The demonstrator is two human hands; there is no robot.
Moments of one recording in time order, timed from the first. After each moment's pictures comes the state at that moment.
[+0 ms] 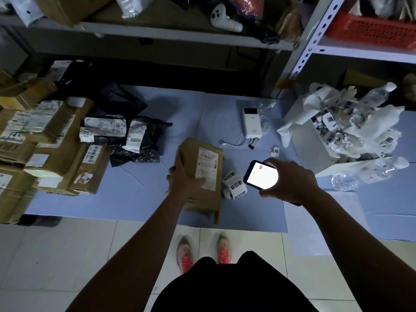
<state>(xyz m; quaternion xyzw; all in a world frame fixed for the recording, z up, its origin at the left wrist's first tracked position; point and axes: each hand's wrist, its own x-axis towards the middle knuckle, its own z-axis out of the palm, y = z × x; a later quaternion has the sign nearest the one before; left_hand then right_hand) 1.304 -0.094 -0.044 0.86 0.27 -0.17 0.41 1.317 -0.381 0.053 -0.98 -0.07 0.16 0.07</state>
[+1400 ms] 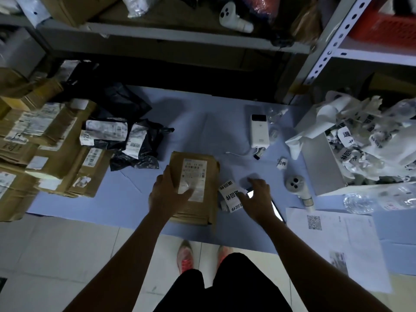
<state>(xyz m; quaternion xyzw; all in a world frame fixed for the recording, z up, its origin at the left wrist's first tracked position) 1.292 -0.077 -0.039 0.91 0.24 -0.13 0.31 1.333 -0.345 -0.081 -0.94 0.03 0.14 0.32</state>
